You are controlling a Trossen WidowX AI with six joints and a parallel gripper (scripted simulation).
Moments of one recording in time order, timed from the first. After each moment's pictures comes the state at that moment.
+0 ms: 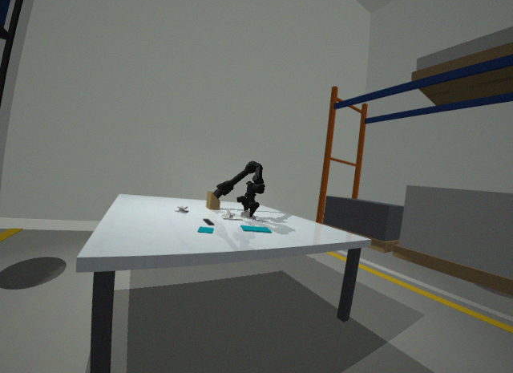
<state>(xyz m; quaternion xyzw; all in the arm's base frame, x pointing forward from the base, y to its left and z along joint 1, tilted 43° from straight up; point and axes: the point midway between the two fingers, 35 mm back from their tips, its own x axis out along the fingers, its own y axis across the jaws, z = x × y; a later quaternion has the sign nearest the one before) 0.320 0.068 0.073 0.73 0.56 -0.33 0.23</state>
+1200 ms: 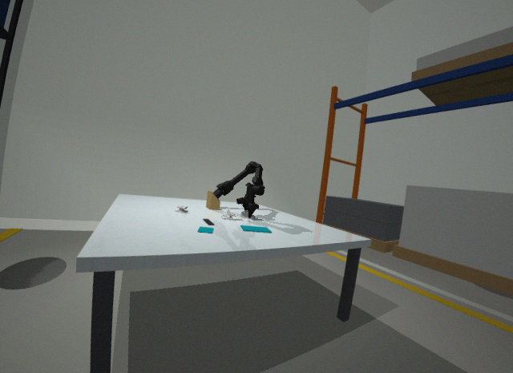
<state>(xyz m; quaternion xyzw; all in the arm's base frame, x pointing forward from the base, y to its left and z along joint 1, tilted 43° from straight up) 0.320 0.075 0.065 0.73 0.56 -0.33 0.22</state>
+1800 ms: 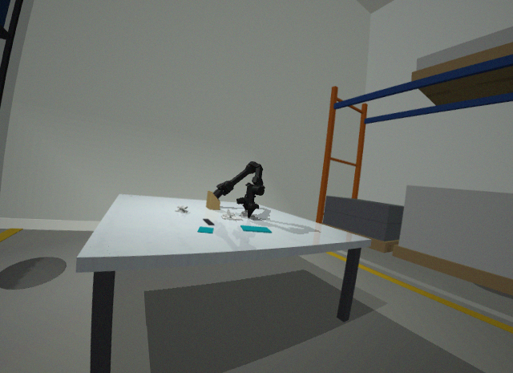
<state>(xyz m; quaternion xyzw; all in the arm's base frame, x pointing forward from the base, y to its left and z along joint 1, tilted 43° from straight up) 0.320 0.075 0.065 0.73 0.56 -0.33 0.22</state>
